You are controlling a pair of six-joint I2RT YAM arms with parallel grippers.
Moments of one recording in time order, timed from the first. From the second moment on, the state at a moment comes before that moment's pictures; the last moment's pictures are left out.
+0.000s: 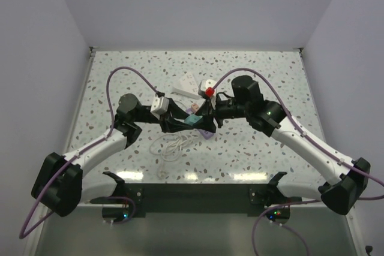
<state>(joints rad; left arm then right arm) -0.49 1.20 0.61 0.77 1.17 -0.14 0.73 1.19 1.15 -0.43 -0.62 -0.20</state>
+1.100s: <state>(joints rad) -0.48 1.17 0.58 0.77 1.01 -0.13 0.72 1.13 1.12 -0.38 -0.49 -0.19</state>
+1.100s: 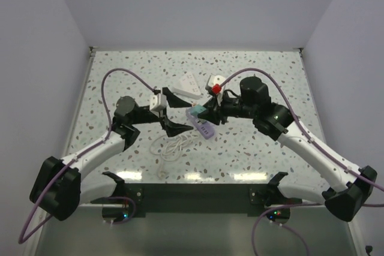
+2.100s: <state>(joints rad) -0.31 1.67 0.85 0.62 0.23 -0.27 0.58 1.73 1.43 -0.33 -0.09 0.04</state>
